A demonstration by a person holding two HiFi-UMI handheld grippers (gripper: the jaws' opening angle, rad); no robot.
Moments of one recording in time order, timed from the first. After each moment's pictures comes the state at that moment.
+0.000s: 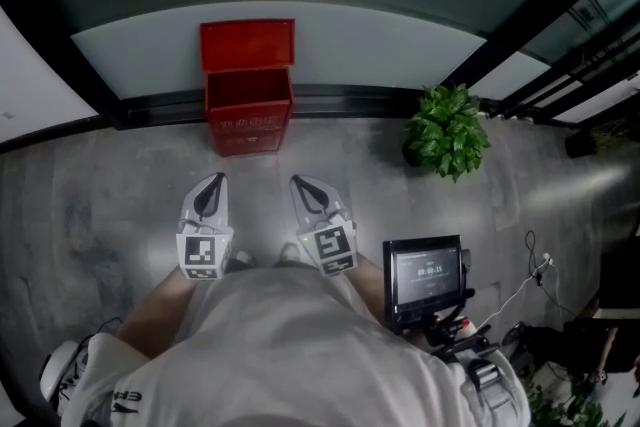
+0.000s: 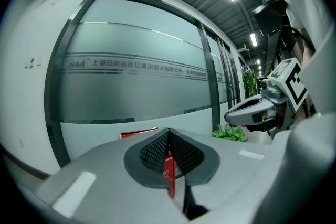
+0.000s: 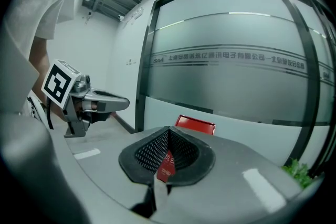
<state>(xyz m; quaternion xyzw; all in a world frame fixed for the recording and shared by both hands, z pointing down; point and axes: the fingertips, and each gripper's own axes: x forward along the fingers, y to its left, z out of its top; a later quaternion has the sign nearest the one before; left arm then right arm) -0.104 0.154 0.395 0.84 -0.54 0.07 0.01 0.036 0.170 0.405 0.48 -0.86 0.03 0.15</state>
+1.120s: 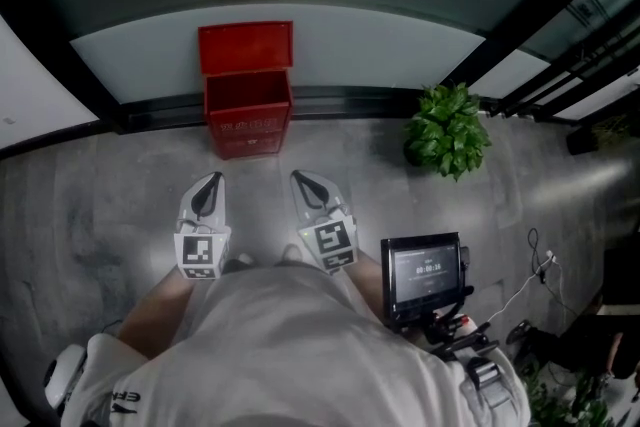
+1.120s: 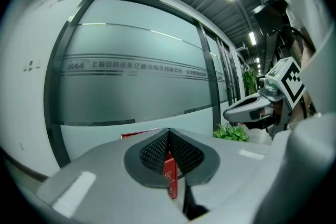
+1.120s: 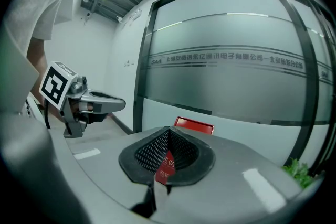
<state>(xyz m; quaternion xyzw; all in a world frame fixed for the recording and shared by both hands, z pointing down) -0.108 0.150 0.391 0.84 -0.54 0.08 0.00 0.039 0.160 0.399 0.48 -0.86 0.02 0.14</state>
